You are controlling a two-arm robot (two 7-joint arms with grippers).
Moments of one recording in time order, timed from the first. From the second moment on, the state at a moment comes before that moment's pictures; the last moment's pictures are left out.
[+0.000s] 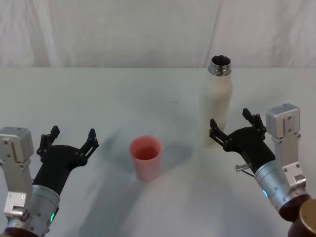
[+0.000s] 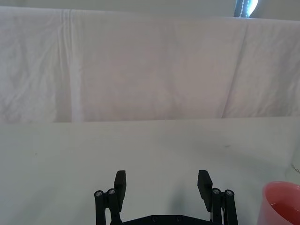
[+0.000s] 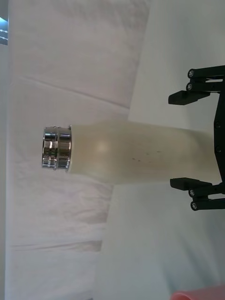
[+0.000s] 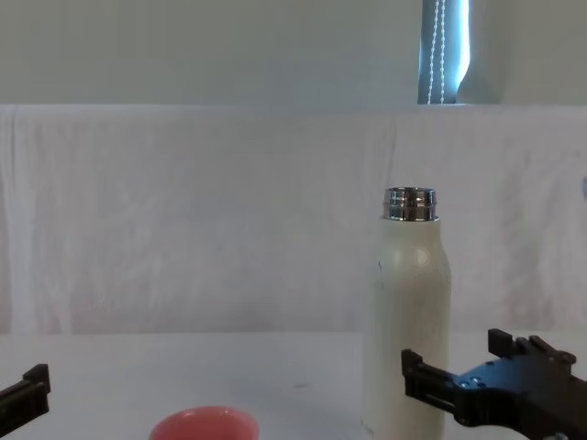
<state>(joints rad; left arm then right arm) 0.27 0.24 0.04 -1.85 -0.25 -0.02 -0.02 0.00 0.09 -0.26 -1.62 0.02 0.00 0.13</state>
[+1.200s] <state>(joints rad) 0.27 0.24 0.04 -1.85 -0.25 -0.02 -0.02 0.11 0.04 -0.27 -1.51 0.04 0.00 0.14</state>
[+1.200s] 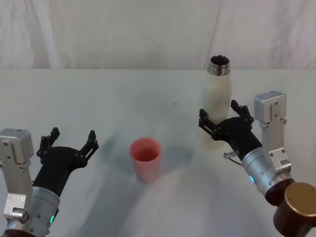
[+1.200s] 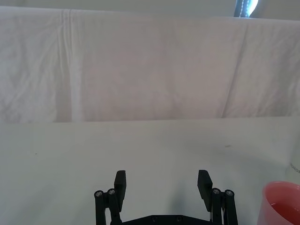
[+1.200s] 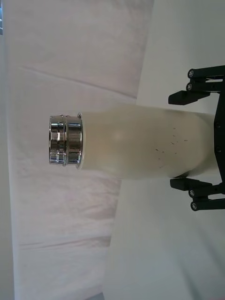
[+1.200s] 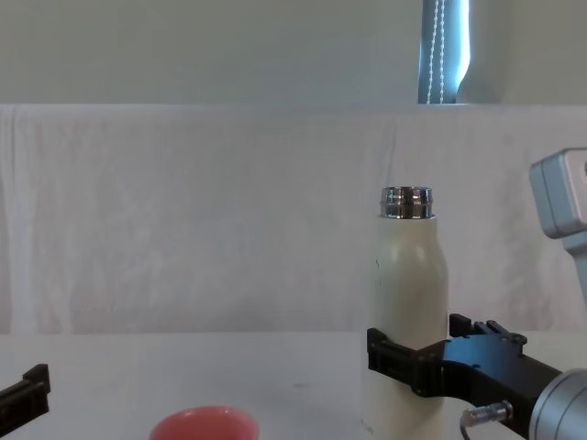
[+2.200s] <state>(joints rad) 0.27 0.24 0.04 -1.85 -0.25 -0.02 -0.02 0.18 0.02 -0.28 -1.42 0.07 0.00 0.15</state>
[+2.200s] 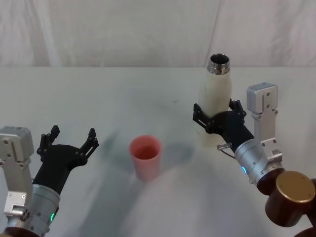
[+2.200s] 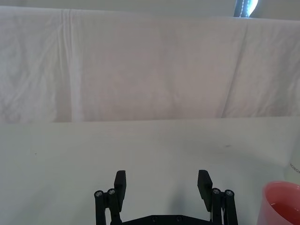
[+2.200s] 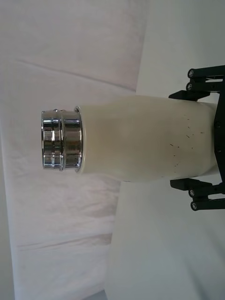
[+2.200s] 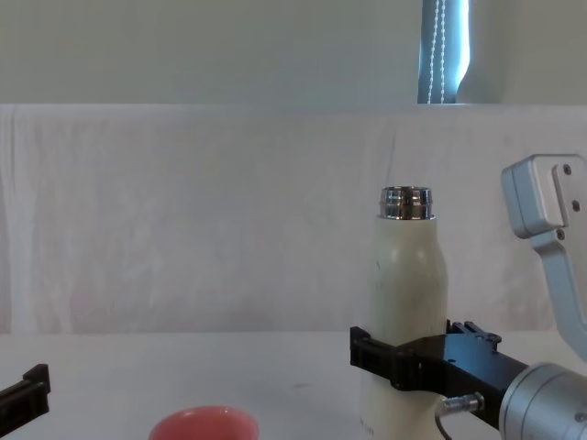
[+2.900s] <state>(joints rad) 0.27 0.24 0.04 -1.85 -0.25 -0.02 -0.02 0.18 0.03 -0.29 -1.44 0.07 -0.01 0.15</state>
